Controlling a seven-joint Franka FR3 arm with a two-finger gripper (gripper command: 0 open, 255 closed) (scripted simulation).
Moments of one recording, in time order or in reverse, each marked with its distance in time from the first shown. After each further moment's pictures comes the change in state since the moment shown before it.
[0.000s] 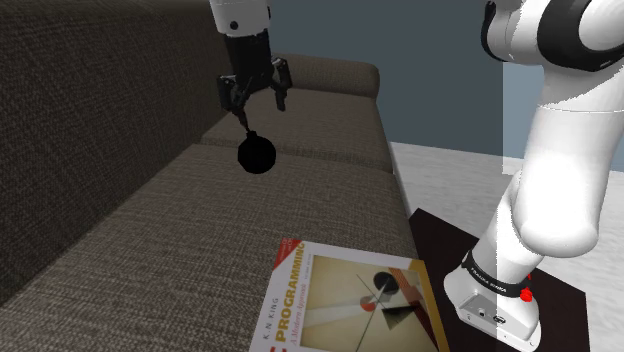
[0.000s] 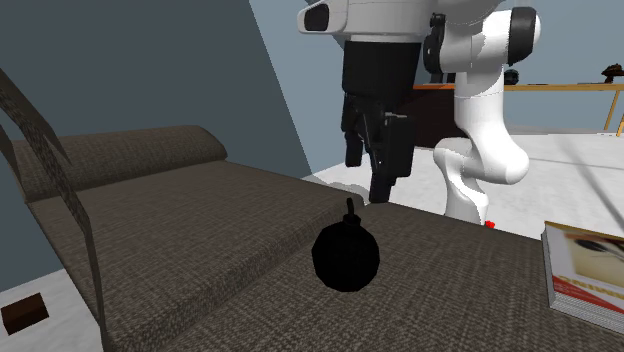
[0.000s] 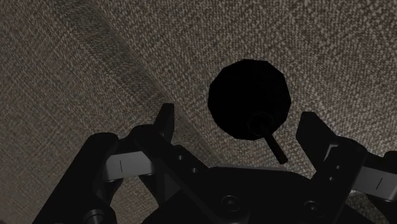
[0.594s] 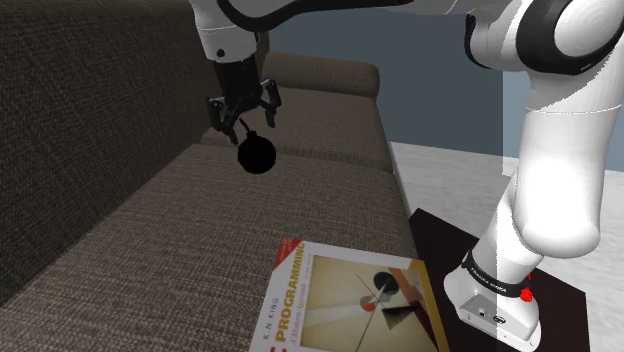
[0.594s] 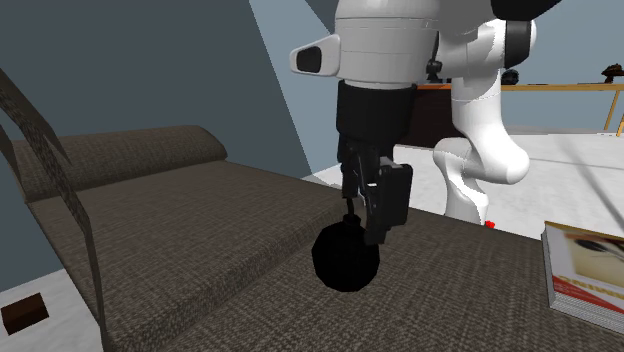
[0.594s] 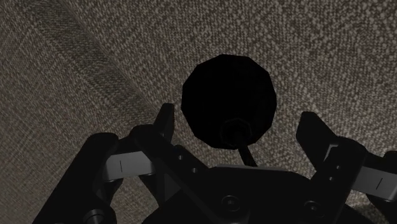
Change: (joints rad) arm 0.026 0.074 0.001 -0.003 -0.029 0.057 0.044
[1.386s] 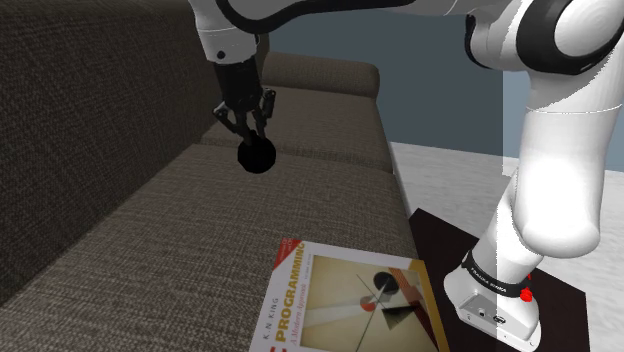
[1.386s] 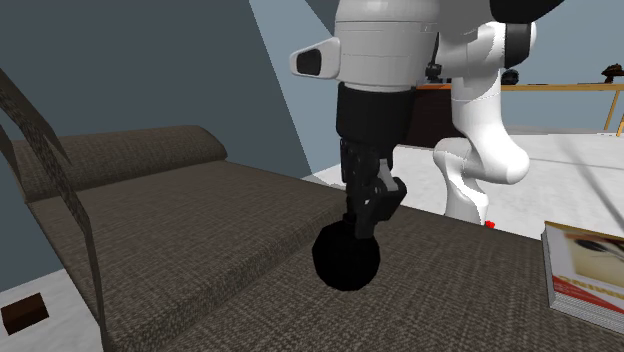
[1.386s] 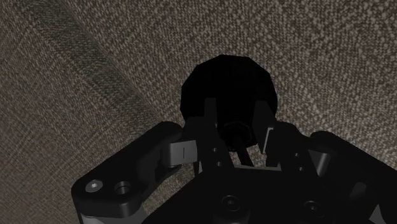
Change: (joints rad) arm -0.001 -0.001 0.000 -0.007 0.000 0.006 0.001
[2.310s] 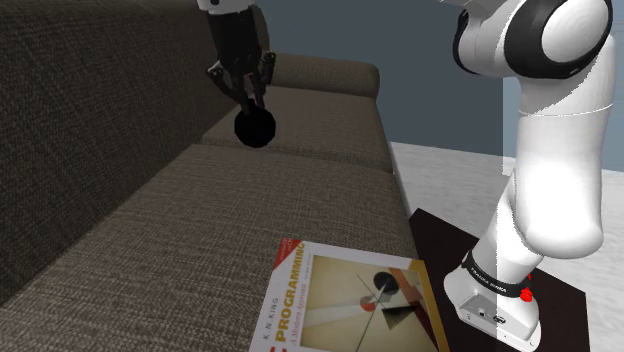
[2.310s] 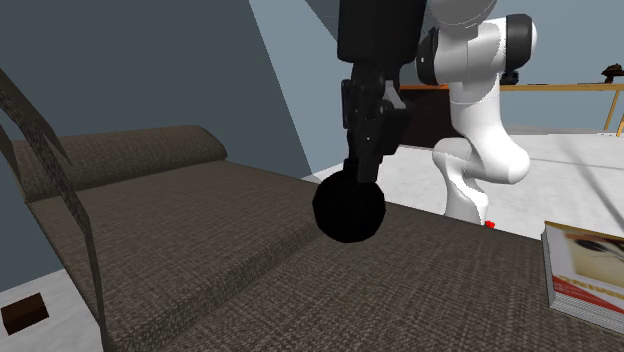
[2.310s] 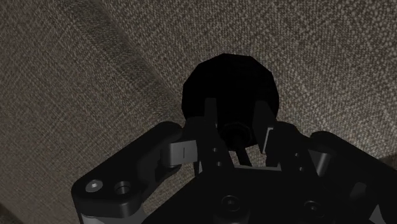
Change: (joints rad) arm 0.044 0.057 0.001 0.268 -0.026 -0.212 -0.023
